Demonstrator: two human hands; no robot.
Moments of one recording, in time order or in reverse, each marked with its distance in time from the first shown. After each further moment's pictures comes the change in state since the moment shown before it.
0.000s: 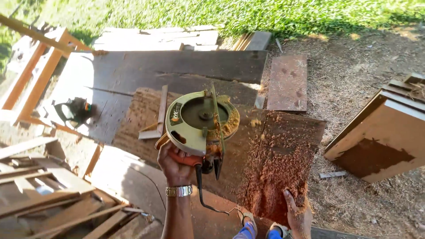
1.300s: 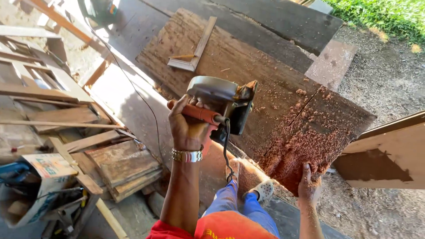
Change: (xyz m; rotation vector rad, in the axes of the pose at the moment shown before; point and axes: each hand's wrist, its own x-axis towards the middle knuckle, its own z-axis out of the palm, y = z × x) left_hand -0.104 0.075 -0.001 -0.397 0.318 0.094; right_hand -0.071 -0.007 0.087 -1.578 0.098 -0.450
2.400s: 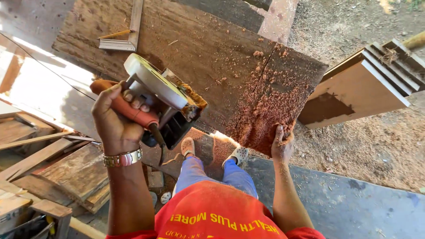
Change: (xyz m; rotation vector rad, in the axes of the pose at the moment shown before) left_hand 0.007 0.065 0.006 0.491 -0.117 -0.179; right_hand -0.017 -0.004 0.002 -0.357 0.283 0.018
